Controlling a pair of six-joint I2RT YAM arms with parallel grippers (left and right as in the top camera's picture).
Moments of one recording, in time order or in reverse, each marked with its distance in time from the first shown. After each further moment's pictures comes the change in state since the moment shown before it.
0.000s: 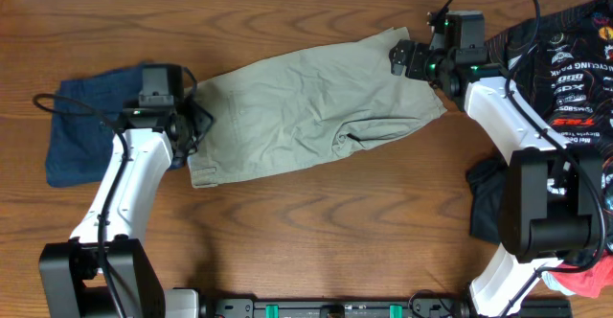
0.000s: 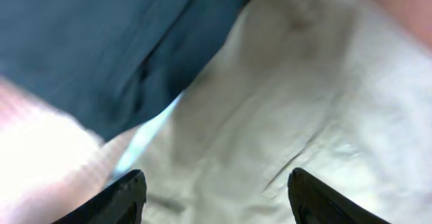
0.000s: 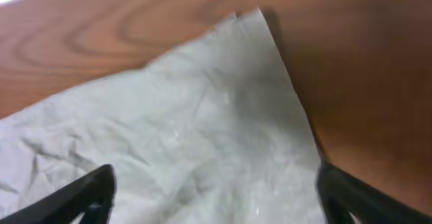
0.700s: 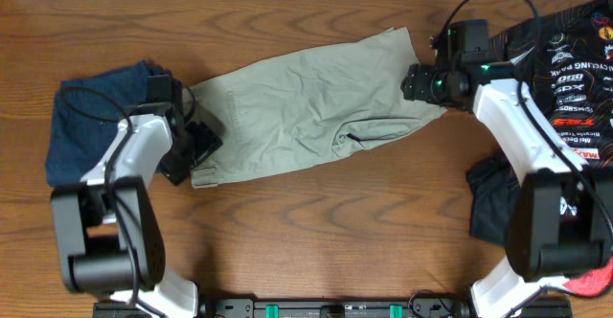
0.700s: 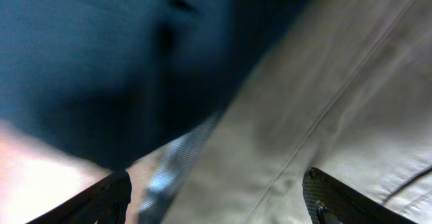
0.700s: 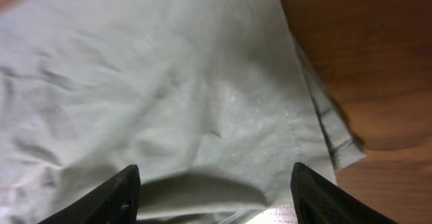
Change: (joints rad) left arm 0.066 0.223 -0.008 -0.011 0.124 0.216; right arm 0.000 -0.104 0.001 -0.325 0.019 -0.022
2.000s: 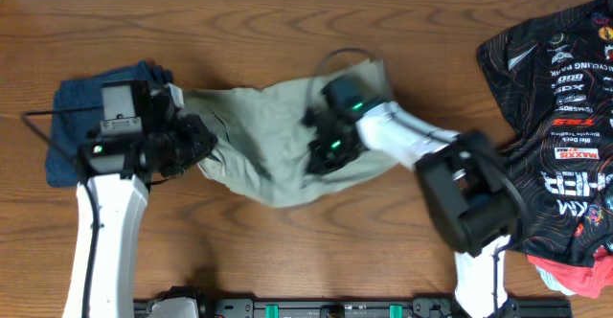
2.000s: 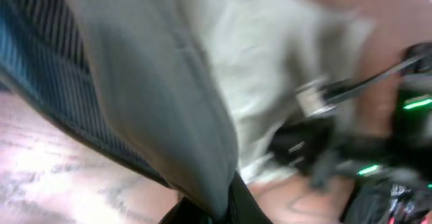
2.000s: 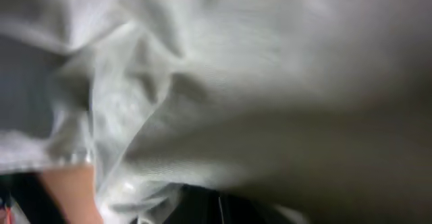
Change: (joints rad) left arm 0.004 -0.520 0.028 -0.146 0.358 0.248; right arm 0.504 0.287 0.001 -0.059 -0.393 -0.173
